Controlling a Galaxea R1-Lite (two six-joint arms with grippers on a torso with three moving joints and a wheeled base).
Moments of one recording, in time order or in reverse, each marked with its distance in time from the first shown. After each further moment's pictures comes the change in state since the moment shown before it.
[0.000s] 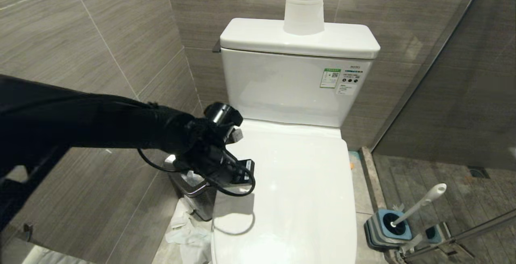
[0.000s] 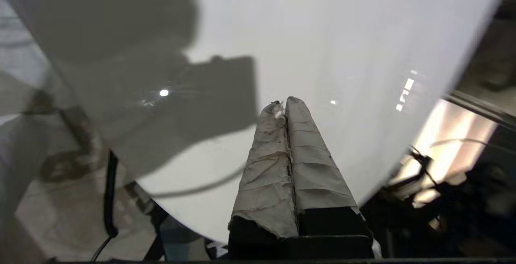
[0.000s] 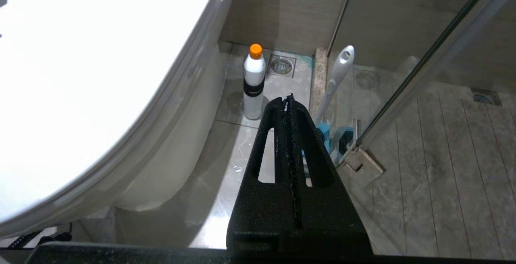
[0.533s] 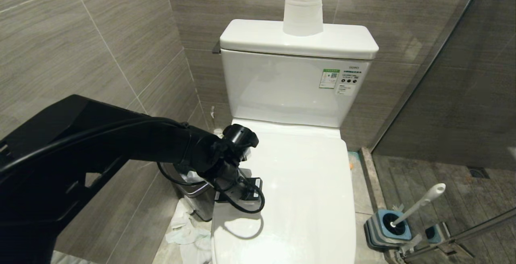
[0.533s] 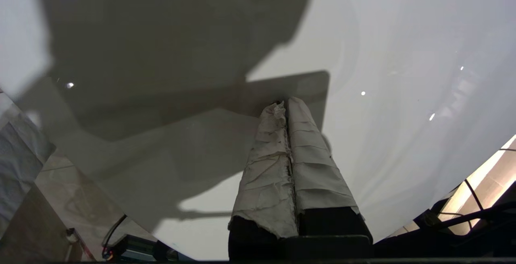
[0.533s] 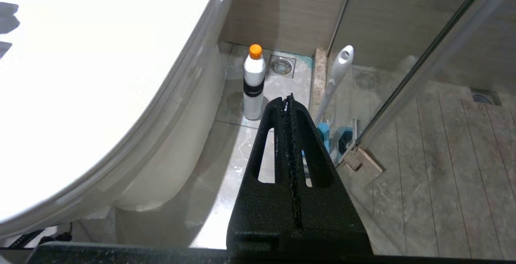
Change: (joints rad) left arm -0.032 0.175 -0.003 -0.020 0.143 -0.033; right arm 0.001 0.000 0.000 0.001 0.000 0.000
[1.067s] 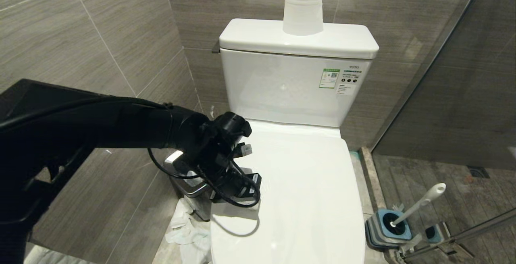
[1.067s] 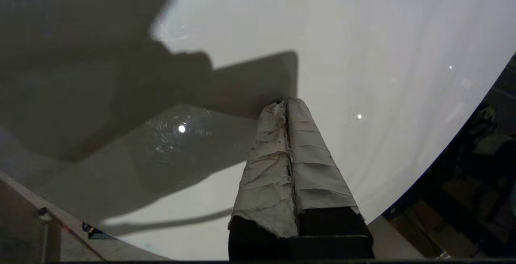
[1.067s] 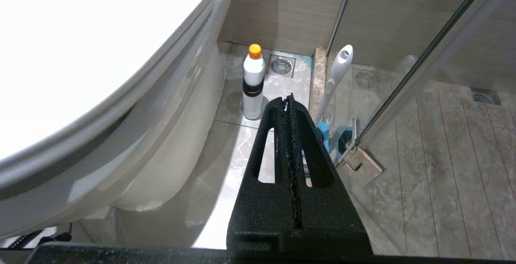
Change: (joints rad) left arm 0.002 -0.085 -0.072 0.201 -0.214 0.037; right arm 0.000 0.000 0.000 0.000 0.000 0.000
